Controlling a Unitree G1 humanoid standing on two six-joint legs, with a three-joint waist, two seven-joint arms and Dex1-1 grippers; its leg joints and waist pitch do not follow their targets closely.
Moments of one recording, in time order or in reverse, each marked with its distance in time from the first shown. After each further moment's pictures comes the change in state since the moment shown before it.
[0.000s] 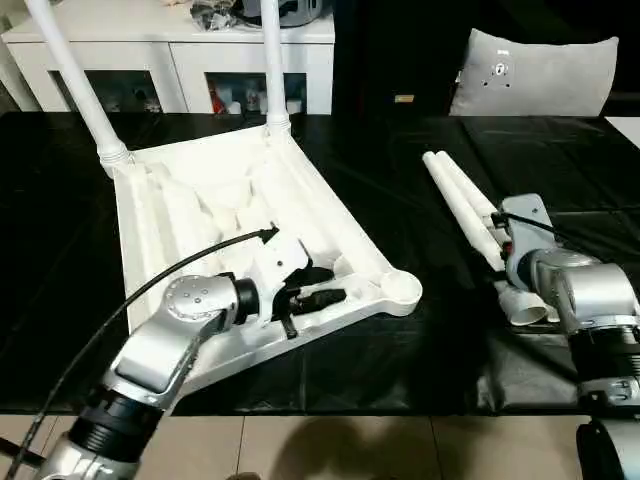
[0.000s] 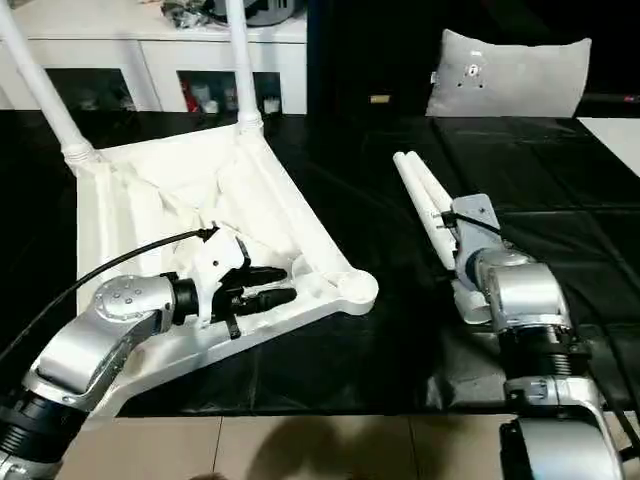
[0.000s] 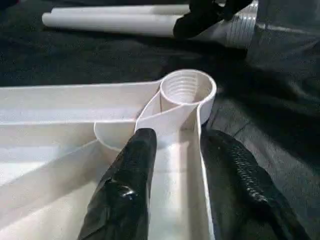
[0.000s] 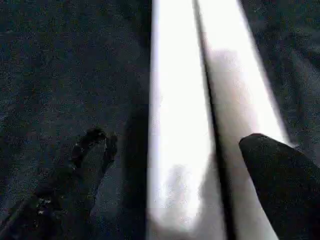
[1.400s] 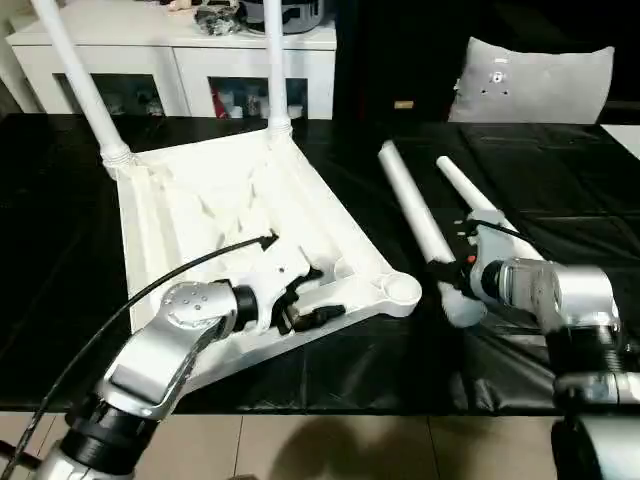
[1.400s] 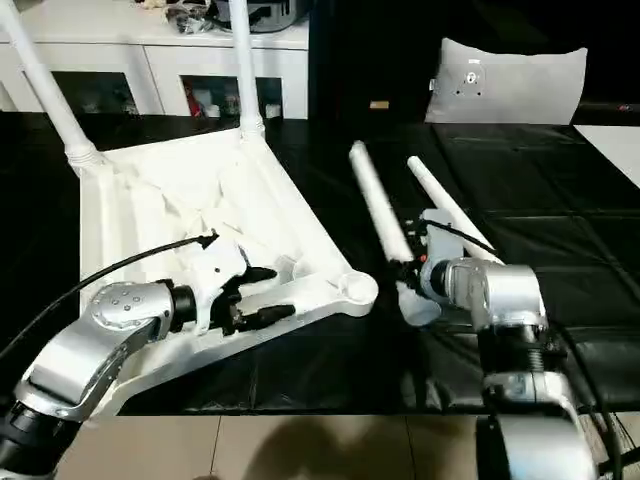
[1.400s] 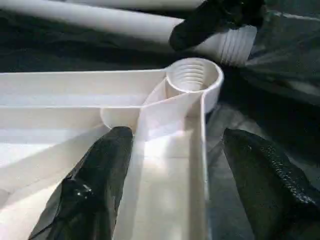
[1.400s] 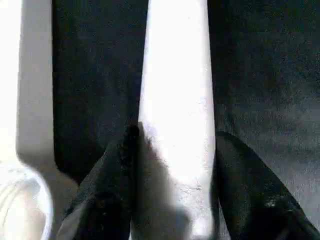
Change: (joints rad) left arm 0.010 -0.023 0.003 -0.052 0.032 0.072 0.085; right arm 0.033 0.113 -0.065 -0.008 0.137 -0.050 0.077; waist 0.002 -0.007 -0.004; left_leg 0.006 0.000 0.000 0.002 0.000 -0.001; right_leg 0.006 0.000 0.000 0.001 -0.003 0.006
